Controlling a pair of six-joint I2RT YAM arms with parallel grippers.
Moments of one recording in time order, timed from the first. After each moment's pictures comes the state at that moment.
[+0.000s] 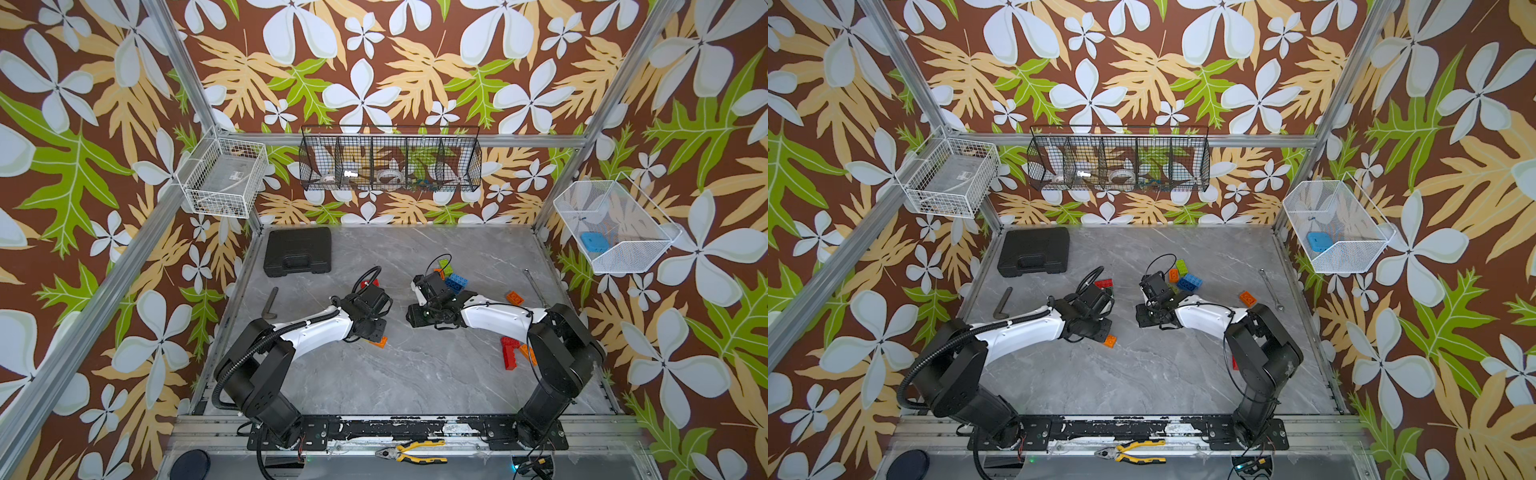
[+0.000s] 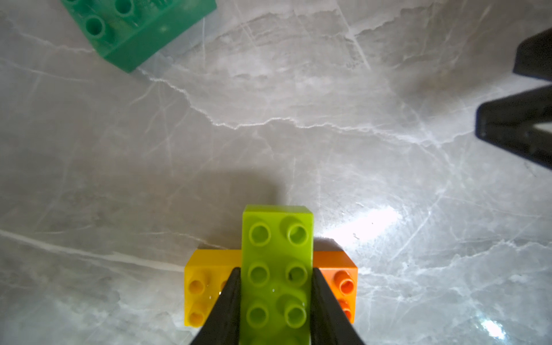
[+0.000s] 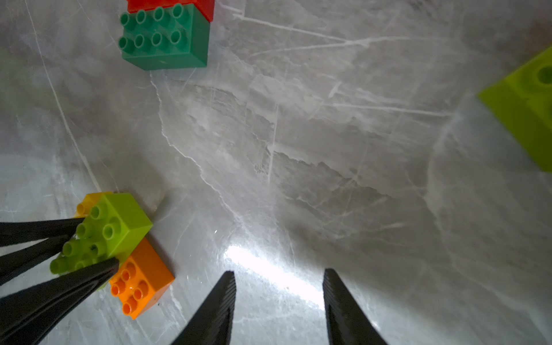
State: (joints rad) left arm -0.69 1.60 0.92 -0.50 -0.08 -0.32; right arm 0.66 1.74 1.04 -0.32 -0.09 0.42
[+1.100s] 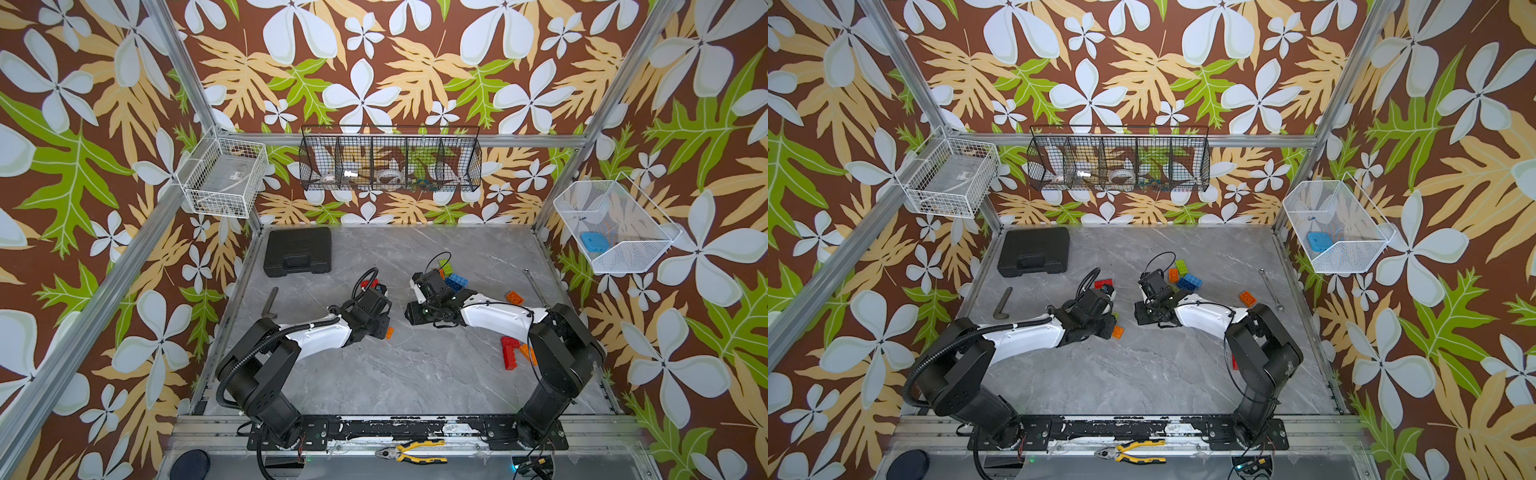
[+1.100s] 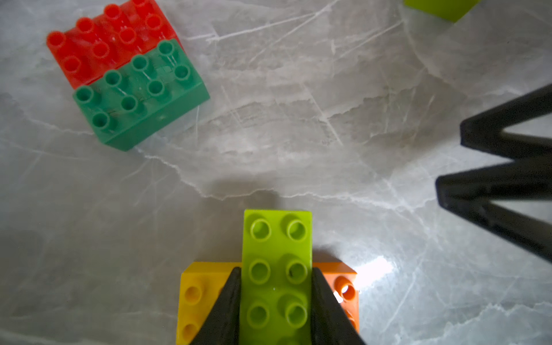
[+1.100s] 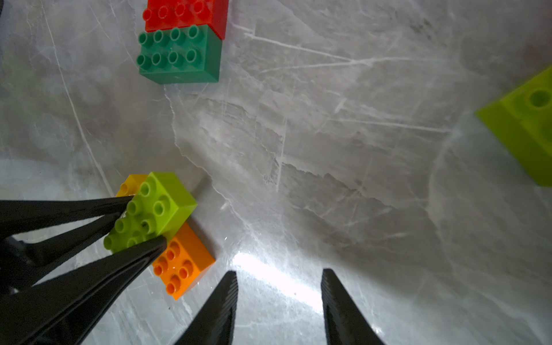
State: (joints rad) left arm -0.69 1.63 0.79 -0.15 -0.10 -0.32; right arm 0.66 1.74 1.06 -0.32 -0.09 0.43
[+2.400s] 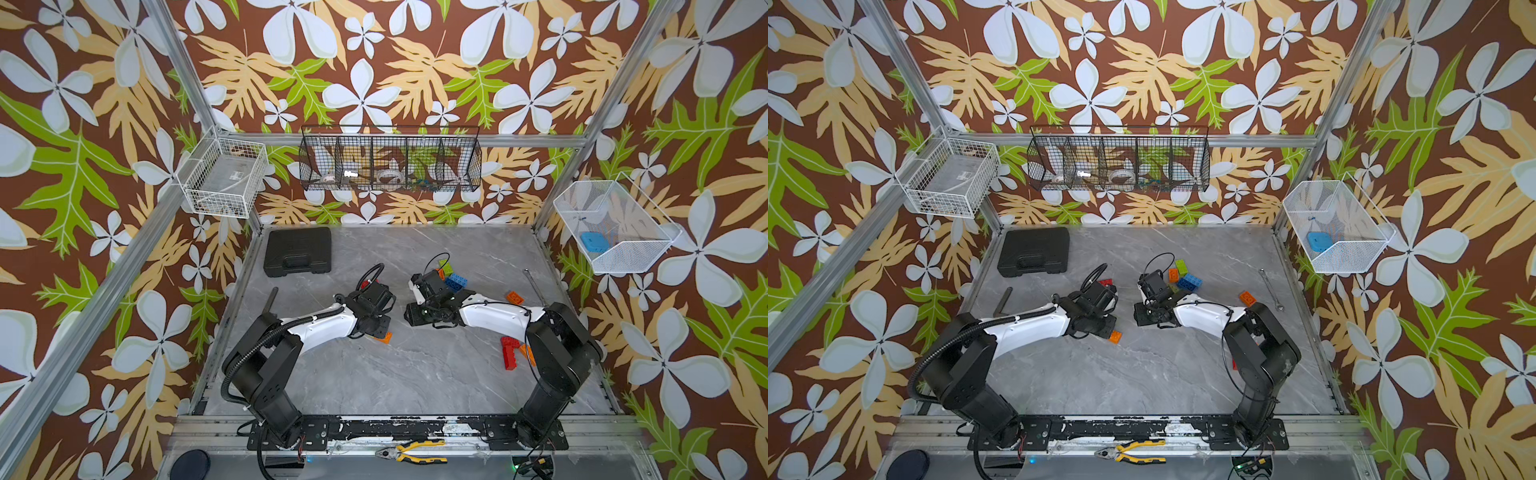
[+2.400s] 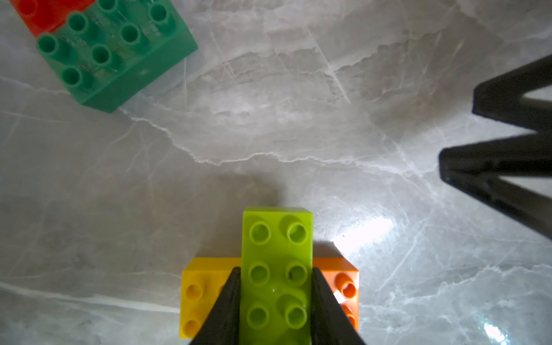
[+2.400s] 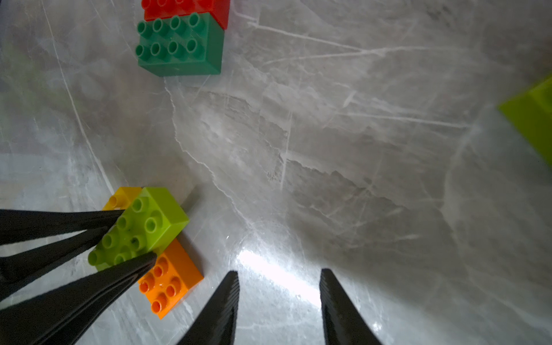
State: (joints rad) left arm -0.69 1.65 0.95 -0.45 -0.06 -0.31; right arm 0.66 1.75 1.06 -0.31 -0.11 0.43
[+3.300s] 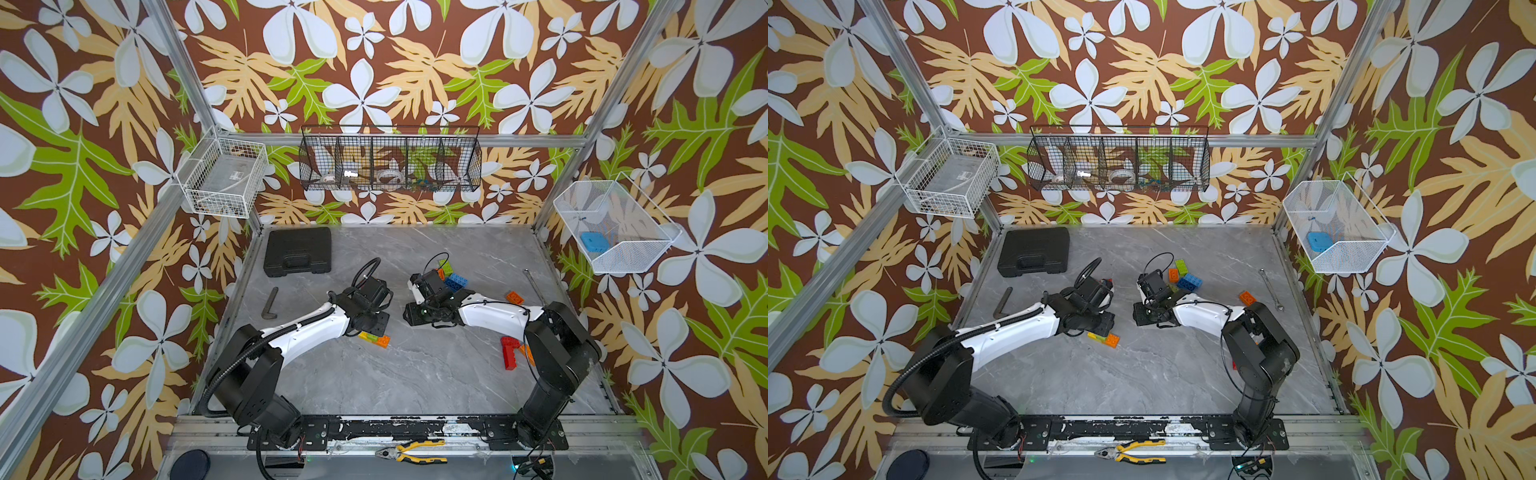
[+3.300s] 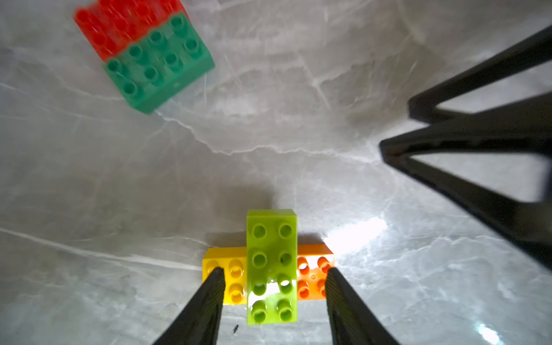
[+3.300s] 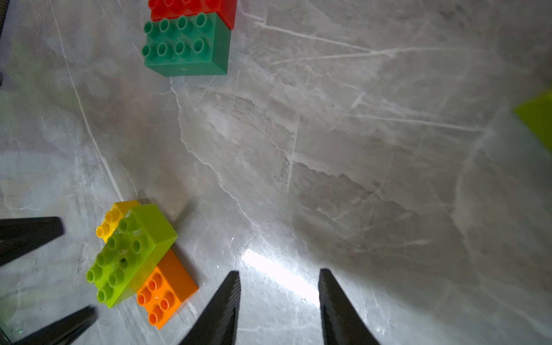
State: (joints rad) left arm -0.69 1.51 1.00 -0.55 -0.07 -0.33; right arm 0.66 1.76 1.07 -0.31 -0.13 0.42
